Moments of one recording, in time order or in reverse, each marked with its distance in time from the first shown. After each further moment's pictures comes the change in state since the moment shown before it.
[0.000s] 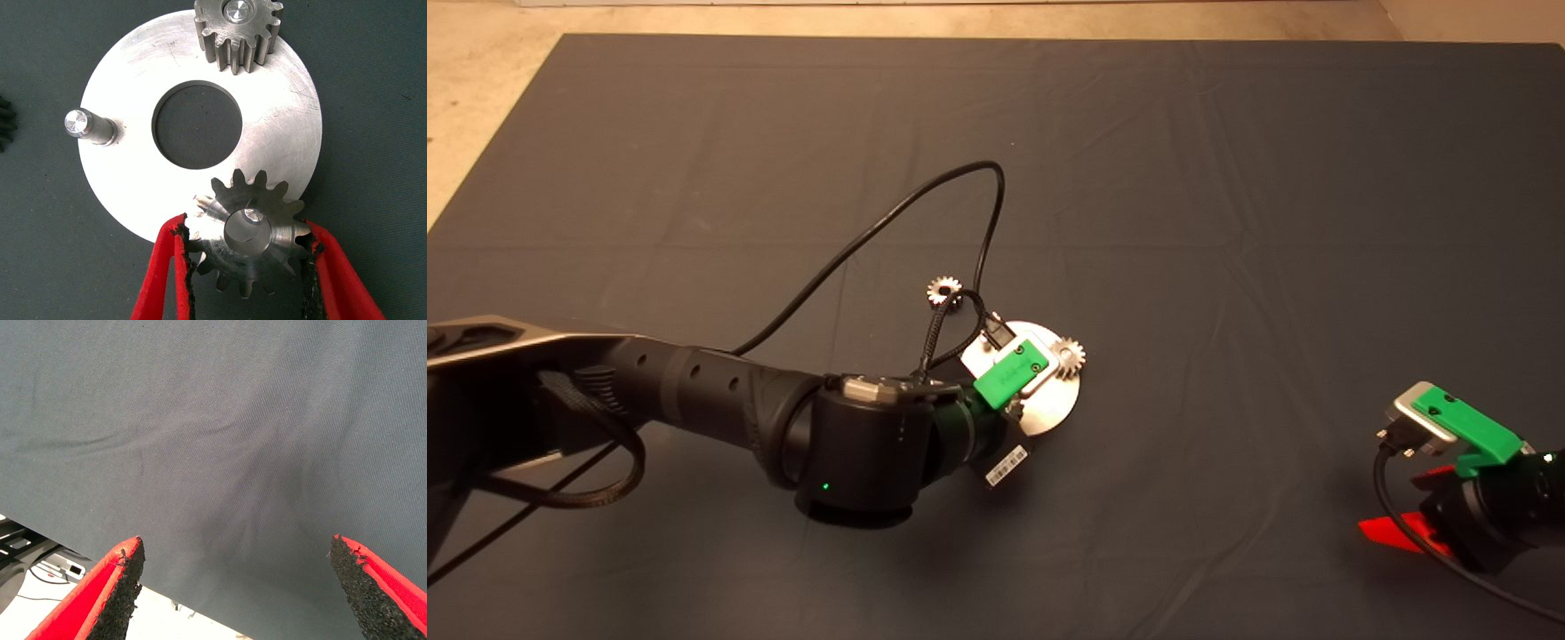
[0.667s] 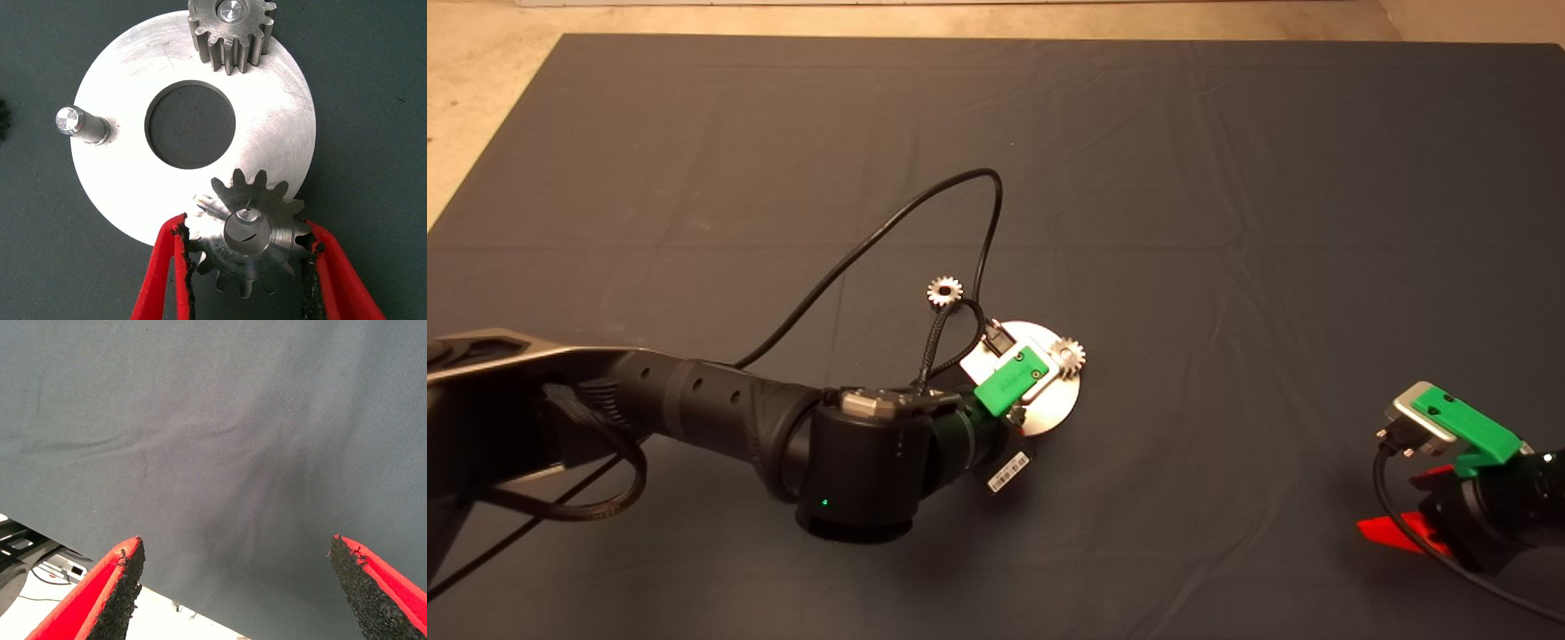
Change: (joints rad) left arm 0.026 -0.001 0.007 0.049 0.000 -0.002; right arm 0.000 0.000 0.000 0.000 0.009 0.000
